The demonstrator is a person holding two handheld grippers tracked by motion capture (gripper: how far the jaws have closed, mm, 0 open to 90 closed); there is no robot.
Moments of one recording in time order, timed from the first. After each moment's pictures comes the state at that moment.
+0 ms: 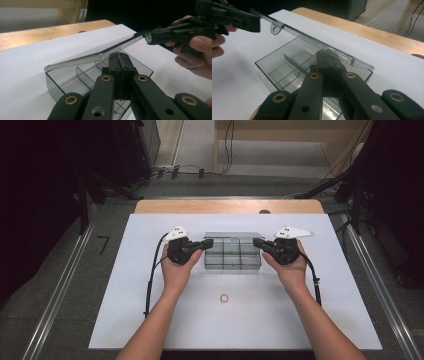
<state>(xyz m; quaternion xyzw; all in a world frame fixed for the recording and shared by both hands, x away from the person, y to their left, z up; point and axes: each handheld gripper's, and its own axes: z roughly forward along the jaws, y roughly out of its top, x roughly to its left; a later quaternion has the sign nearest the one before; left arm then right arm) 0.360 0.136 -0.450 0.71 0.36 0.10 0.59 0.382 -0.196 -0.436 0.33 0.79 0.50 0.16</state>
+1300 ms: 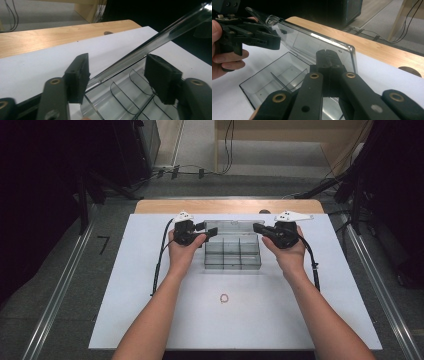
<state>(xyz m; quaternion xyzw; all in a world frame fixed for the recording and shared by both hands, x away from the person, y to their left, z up) 0.432 0.130 -0.464 0.70 0.42 0.12 0.56 0.418 -0.194 -0.417 0.34 0.77 0.51 0.17</state>
